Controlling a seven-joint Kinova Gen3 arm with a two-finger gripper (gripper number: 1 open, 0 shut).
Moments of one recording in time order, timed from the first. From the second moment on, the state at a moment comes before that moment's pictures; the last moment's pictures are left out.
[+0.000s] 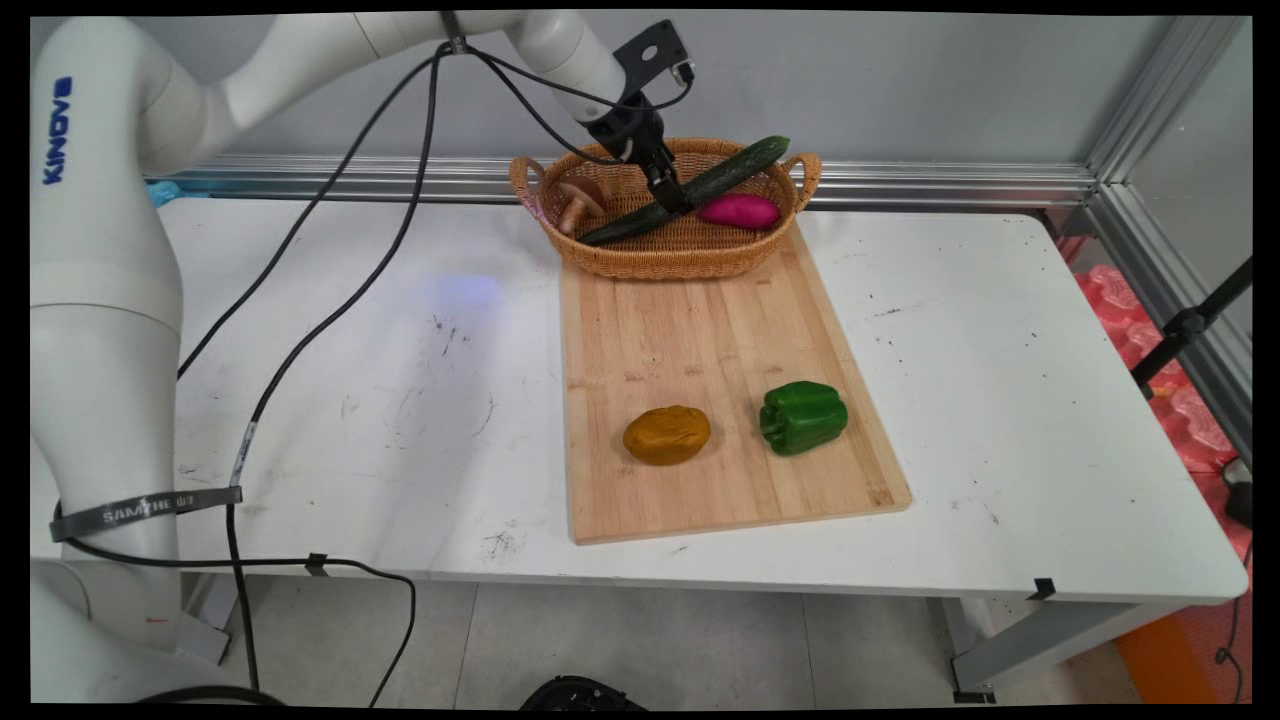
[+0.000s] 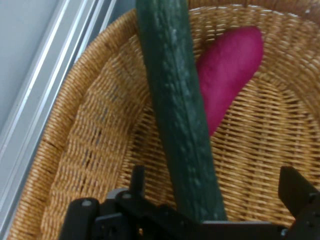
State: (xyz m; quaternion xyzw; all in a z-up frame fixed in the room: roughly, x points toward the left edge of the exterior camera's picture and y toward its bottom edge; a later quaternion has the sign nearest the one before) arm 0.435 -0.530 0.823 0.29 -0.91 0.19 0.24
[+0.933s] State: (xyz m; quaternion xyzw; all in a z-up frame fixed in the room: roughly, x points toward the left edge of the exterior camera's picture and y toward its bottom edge) arm 0.433 -0.559 0.790 0.29 -0.91 0.19 0.24
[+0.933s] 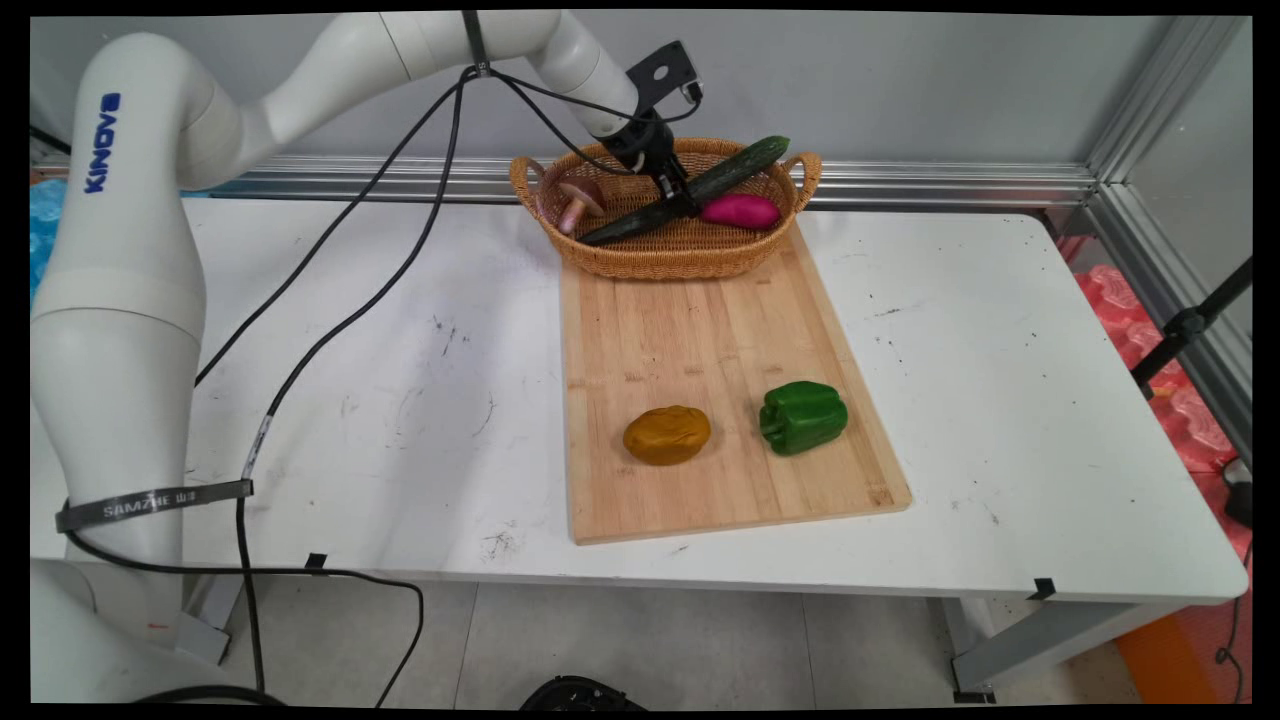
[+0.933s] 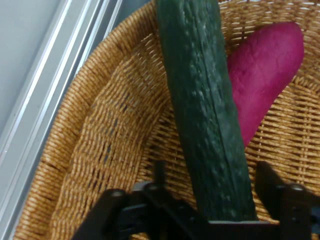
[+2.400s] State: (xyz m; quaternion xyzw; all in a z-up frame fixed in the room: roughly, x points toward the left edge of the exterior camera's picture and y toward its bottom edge) arm 0.400 -0.538 0.891 0.31 -0.89 0.22 0.26
